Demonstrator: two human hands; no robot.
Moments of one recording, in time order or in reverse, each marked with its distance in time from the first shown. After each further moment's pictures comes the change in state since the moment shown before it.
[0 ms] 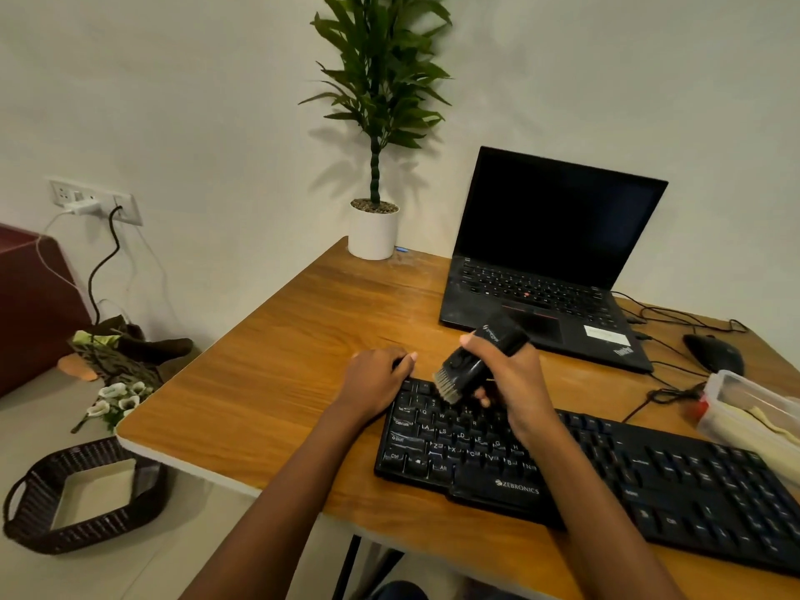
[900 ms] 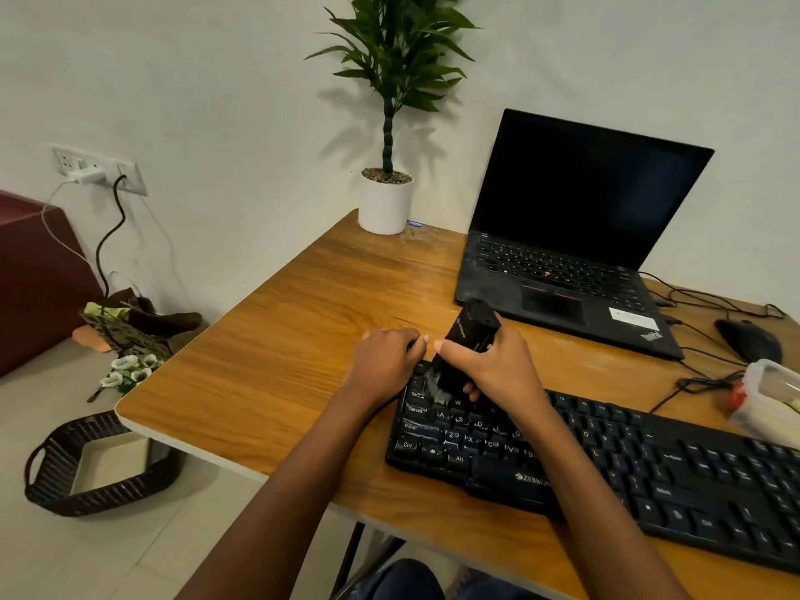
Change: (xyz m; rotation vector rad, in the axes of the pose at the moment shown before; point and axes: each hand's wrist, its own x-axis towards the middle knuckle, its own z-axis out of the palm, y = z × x) left_hand -0.004 0.007 -0.005 0.094 0.042 0.042; right_hand -0.002 0.003 0.022 -0.380 -0.177 -0.130
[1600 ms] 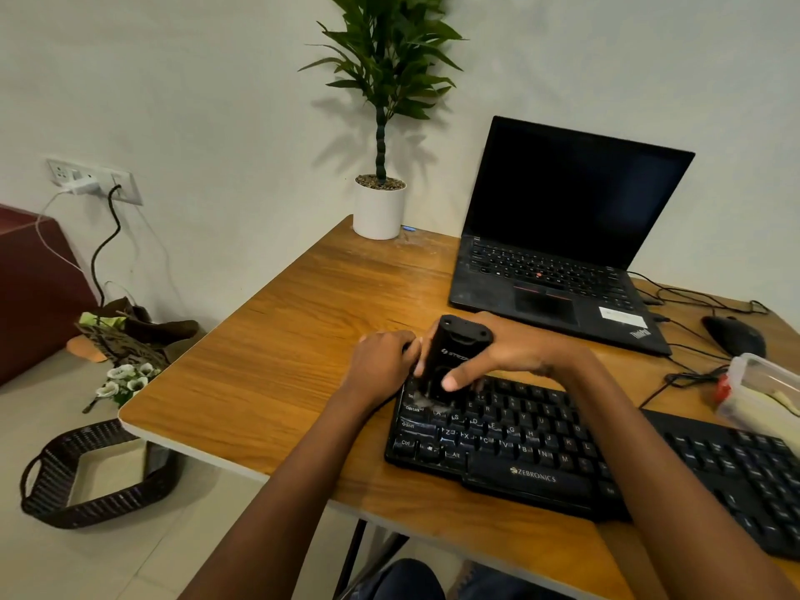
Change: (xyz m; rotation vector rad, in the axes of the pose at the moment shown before) left_hand -0.003 0.003 -0.004 -0.037 -0.023 -0.023; right_hand 0.034 -0.020 -0.039 -0.100 -0.813 -0.088
